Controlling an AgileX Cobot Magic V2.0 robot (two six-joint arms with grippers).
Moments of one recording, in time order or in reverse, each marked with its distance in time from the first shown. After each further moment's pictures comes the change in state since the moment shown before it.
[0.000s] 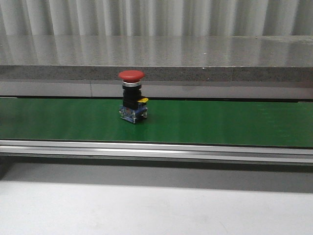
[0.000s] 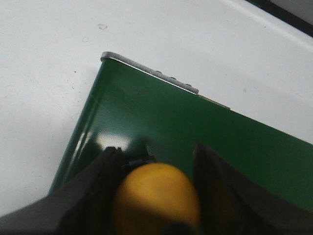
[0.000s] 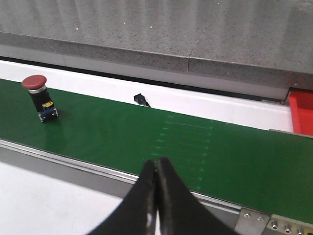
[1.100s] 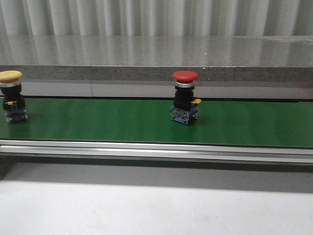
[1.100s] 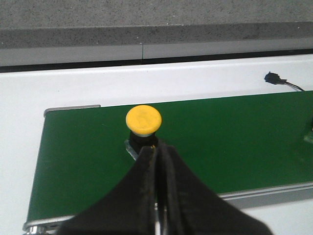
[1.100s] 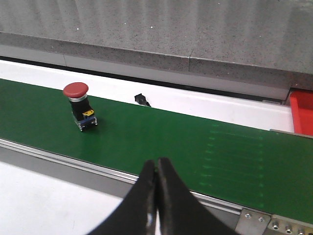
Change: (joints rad) left arm -0.283 -0.809 0.447 0.098 -0.176 0.177; right arm 0.000 0.000 0.000 0.000 0.000 0.002
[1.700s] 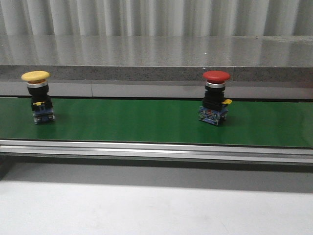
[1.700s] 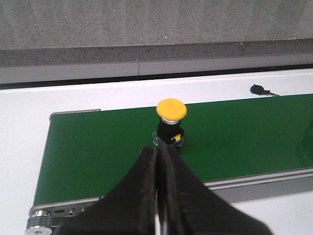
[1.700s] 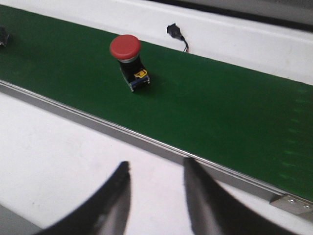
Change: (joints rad) left arm -0.003 -0.267 0.126 0.000 0.029 0.000; right arm 0.114 0.577 -0.284 0.002 0.133 0.022
